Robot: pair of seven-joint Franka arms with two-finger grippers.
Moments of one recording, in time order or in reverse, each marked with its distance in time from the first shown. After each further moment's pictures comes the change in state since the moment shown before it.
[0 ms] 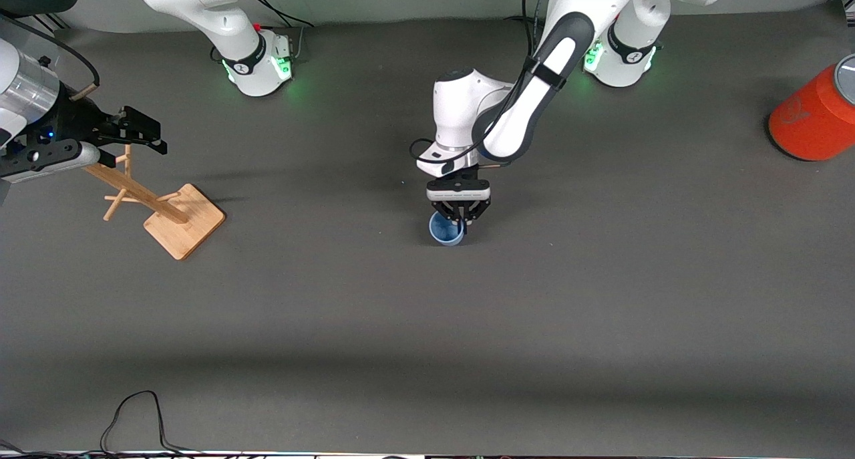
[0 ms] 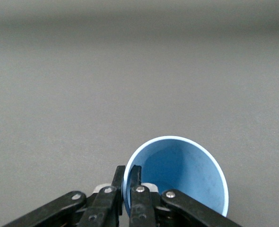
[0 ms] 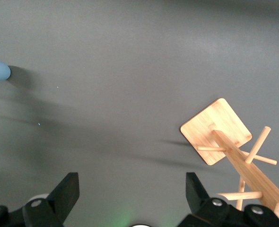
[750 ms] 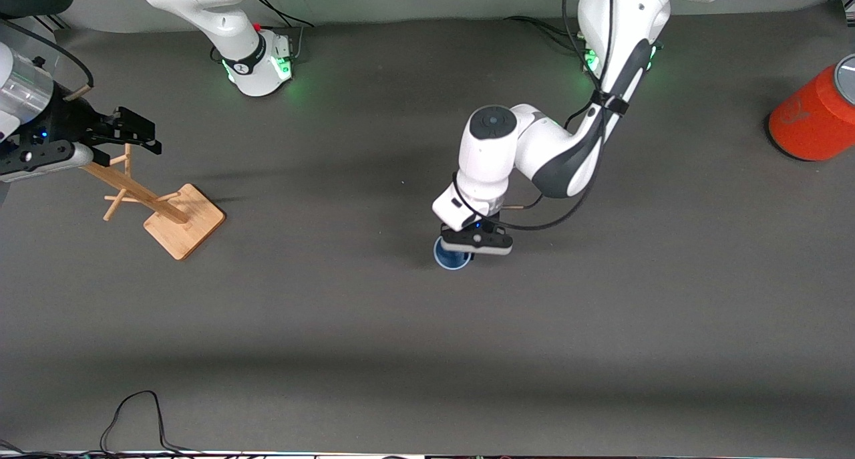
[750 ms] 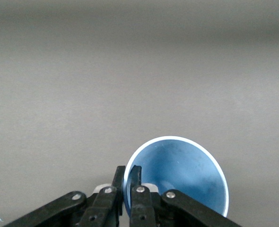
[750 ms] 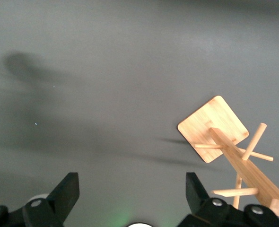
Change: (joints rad) left arm 0.116 0.008 0.000 0.127 -0.568 0.023 0.659; right arm -0.094 0.000 0.093 -0.002 0.000 -0.005 -0.003
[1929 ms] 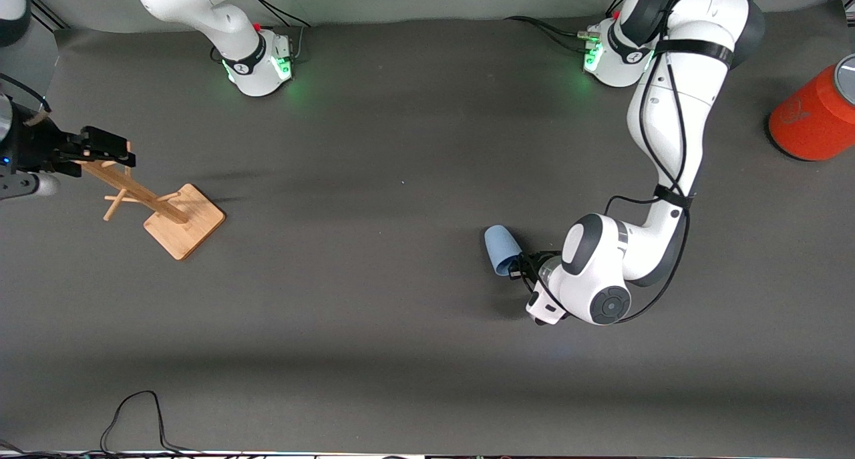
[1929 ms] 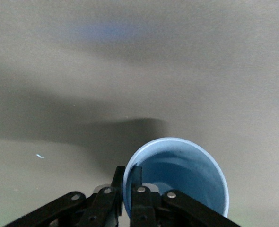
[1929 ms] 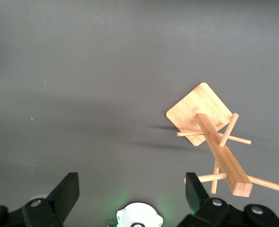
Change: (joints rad) left arm 0.287 0.399 -0.003 0.565 -0.802 -0.772 0.441; right arm 0.406 0.207 -0.509 0.317 0.027 -0.232 -0.027
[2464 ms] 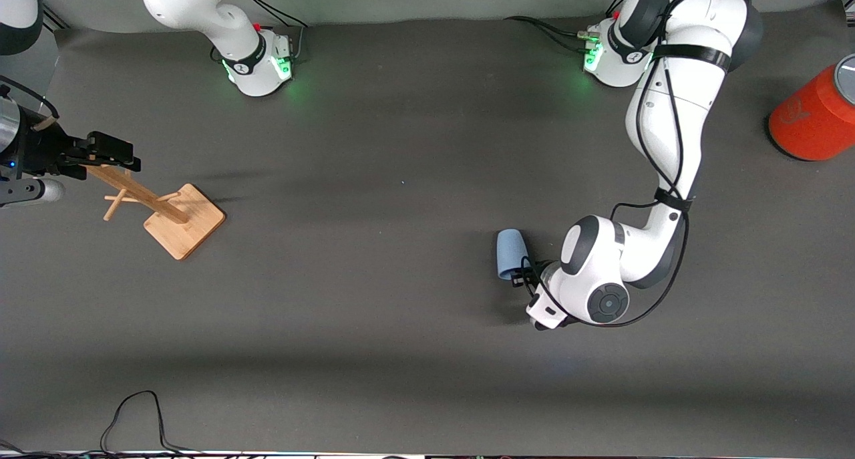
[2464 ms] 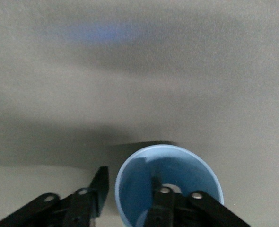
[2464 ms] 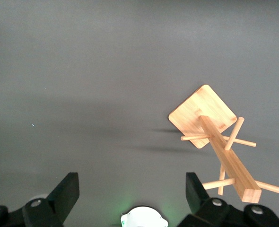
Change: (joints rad) left arm 0.002 0.033 0.005 -0.012 0.062 0.066 0.084; right arm 0.299 0.065 -0.327 0.011 0.053 0.012 0.000
